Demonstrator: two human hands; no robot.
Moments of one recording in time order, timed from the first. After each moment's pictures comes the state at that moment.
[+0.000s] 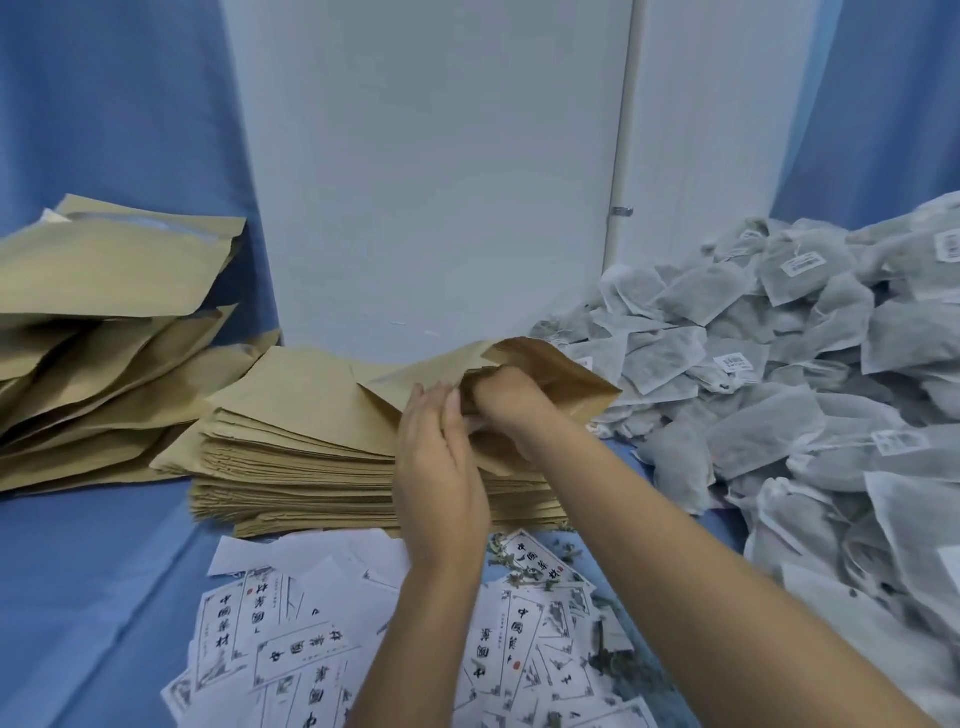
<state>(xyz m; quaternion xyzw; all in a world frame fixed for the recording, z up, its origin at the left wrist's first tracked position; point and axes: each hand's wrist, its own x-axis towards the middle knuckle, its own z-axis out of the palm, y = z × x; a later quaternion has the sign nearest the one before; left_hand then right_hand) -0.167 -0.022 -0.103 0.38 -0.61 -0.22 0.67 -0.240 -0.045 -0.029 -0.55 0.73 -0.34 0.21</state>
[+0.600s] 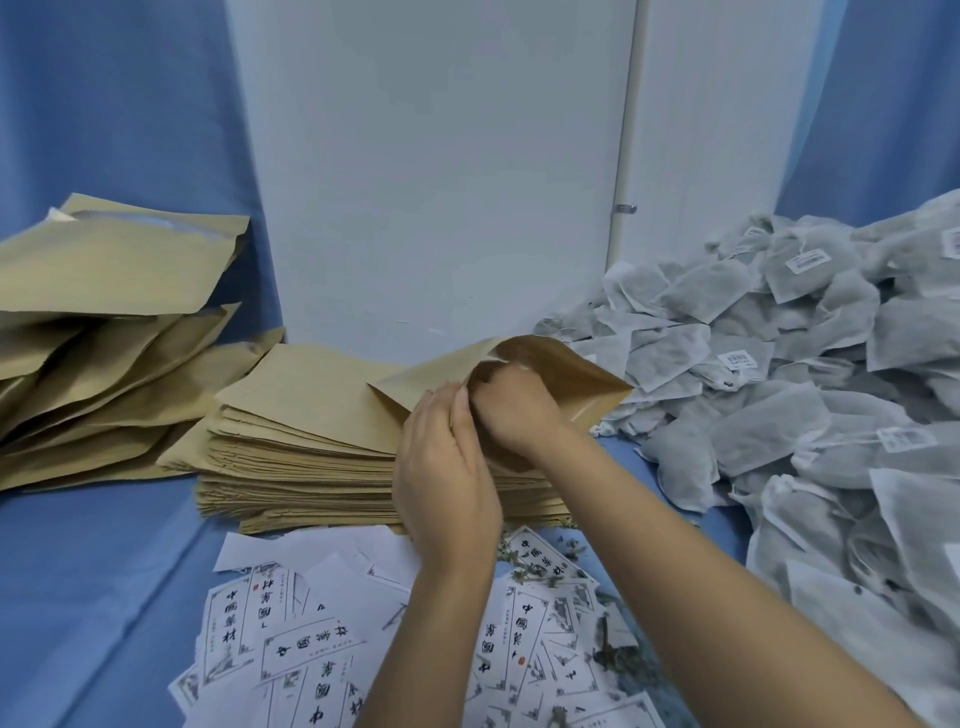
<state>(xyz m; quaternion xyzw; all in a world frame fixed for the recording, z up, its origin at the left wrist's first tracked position) -0.164 -0.010 -0.093 0.41 -0.61 -0.18 0.65 -0.243 -0.039 -0.038 -0.62 0.72 -0.30 0.08</state>
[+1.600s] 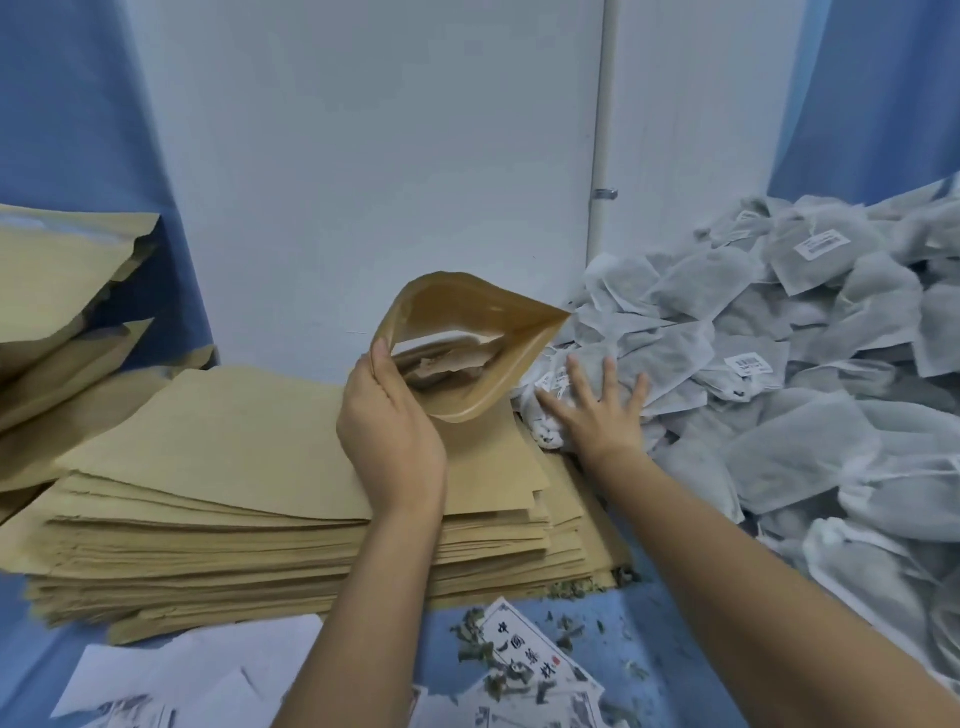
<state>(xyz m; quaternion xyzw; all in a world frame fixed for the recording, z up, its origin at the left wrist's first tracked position) -0.210 -0.110 -0.075 0.41 -0.52 -0.21 0.72 -0.412 -0.121 -0.129 -0.51 0.83 0.03 -0.22</state>
